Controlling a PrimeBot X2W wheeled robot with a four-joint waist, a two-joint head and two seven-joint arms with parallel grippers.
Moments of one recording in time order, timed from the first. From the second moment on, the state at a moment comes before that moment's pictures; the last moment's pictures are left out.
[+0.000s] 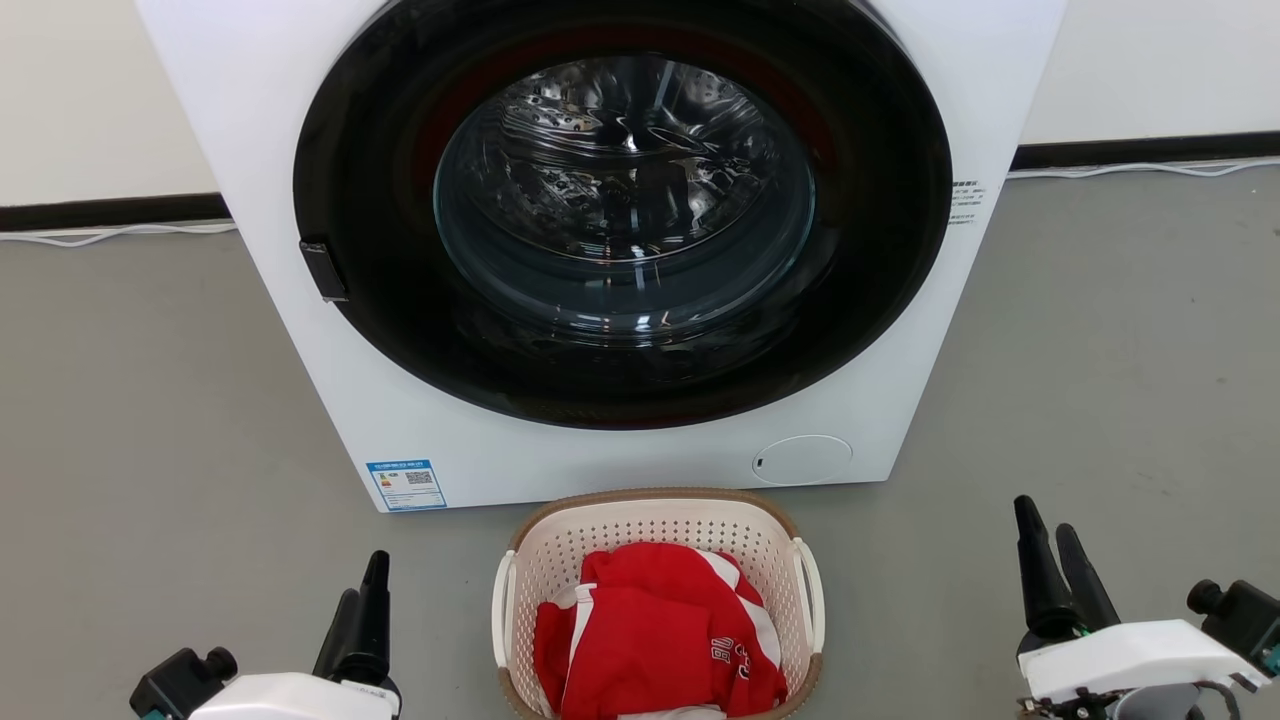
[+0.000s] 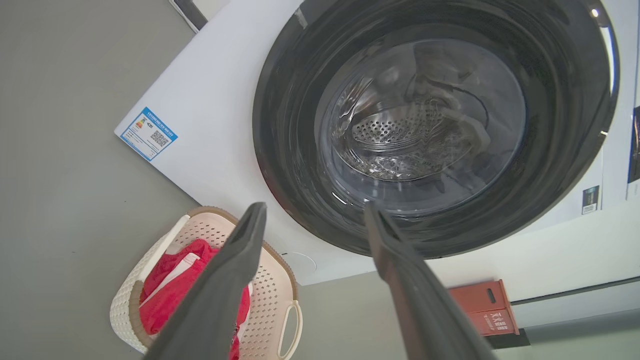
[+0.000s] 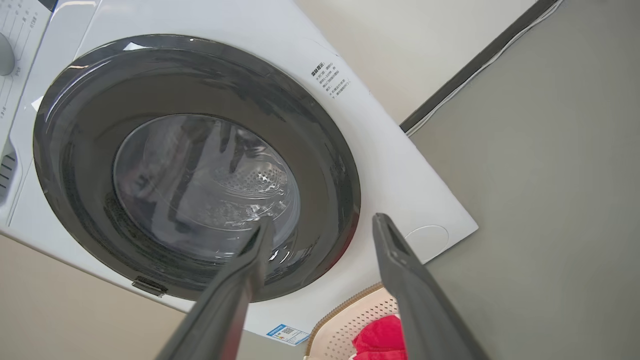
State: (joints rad) left arm -0.01 0.03 0.03 0.33 -1.03 -0.12 -0.07; right arm -0.02 -0.07 -0.06 0.26 0.81 0.11 -0.07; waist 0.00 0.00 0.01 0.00
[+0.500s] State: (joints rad) left arm -0.01 0.03 0.03 0.31 -0.77 -0.12 -0.12; right arm -0.03 -0.10 -0.05 0.31 0.57 0.12 -0.12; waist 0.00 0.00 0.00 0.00
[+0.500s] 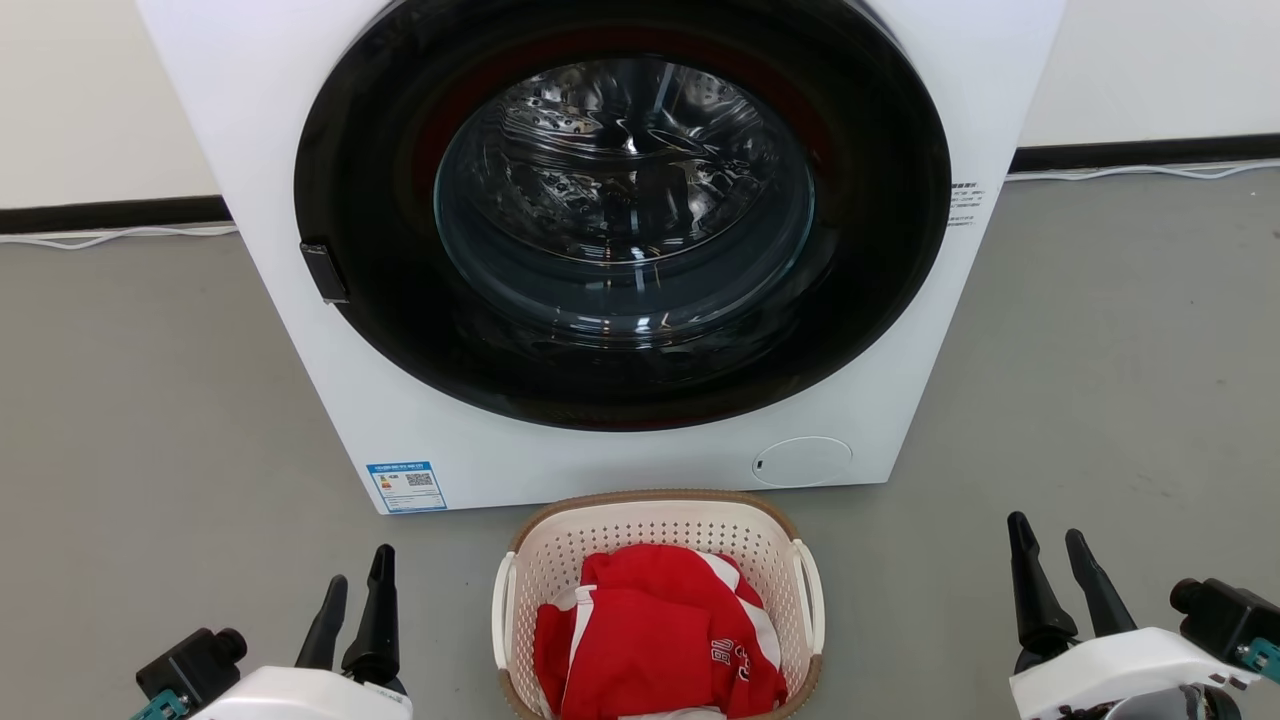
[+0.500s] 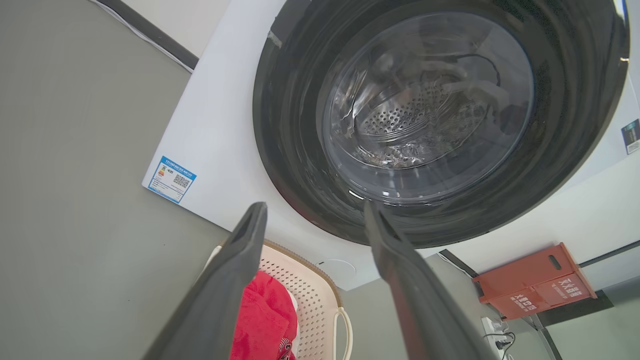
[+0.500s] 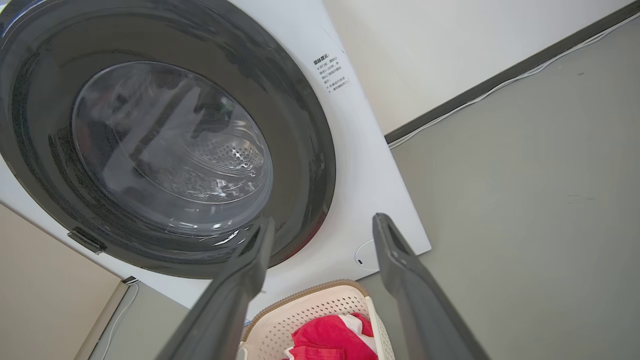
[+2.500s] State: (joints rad) left arm -0.01 0.04 0.05 0.32 -0.18 -0.12 -0.25; right arm -0.05 -0.12 -0.03 0.38 0.00 0.12 -0.25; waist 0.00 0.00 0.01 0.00
